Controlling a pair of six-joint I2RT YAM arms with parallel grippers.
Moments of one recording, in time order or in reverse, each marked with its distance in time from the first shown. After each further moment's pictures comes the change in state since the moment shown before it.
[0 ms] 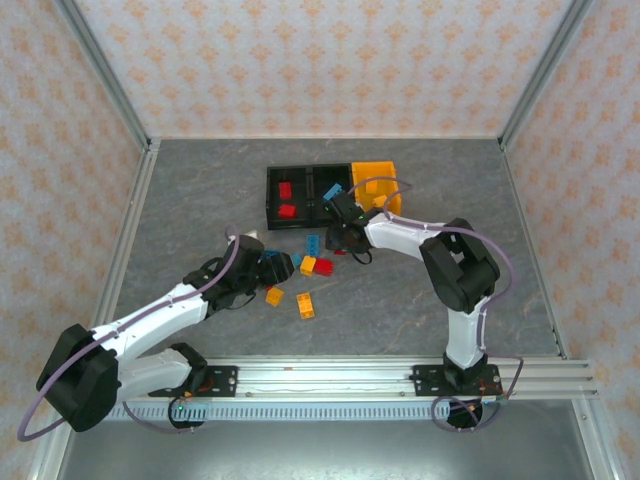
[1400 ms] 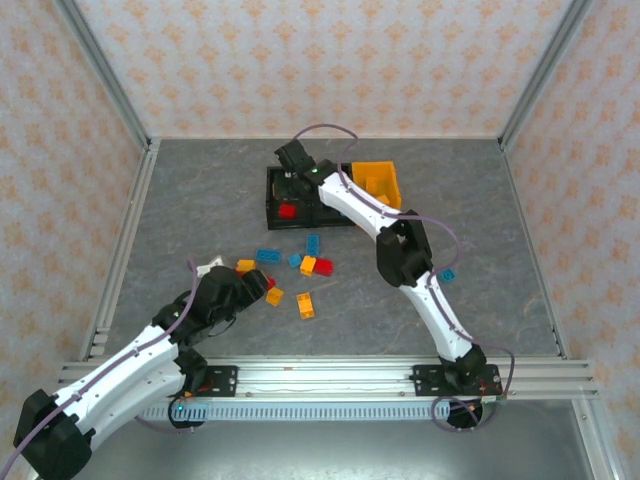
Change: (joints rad) left arm 0.000 -0.418 -0.224 -0.153 -0.124 -0.237; right arm 0.050 0.552 1.086 -0.279 -0.089 -0.142
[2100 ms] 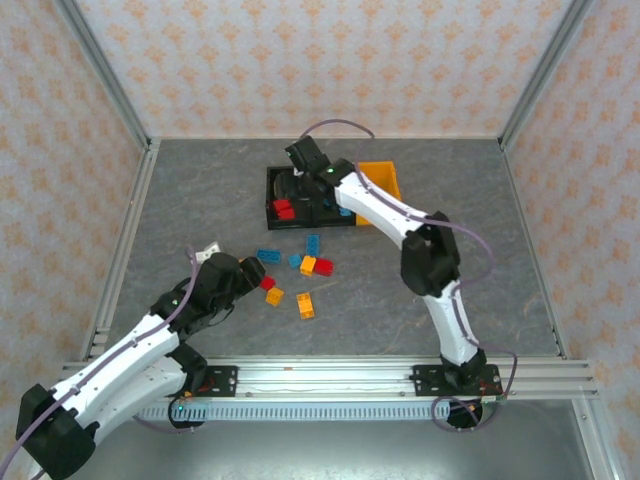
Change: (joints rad) left arm 0.025 0.067 0.140 -0.082 -0.093 0.074; right arm 0.009 -0.327 -0.344 0.074 -0.028 -0.002
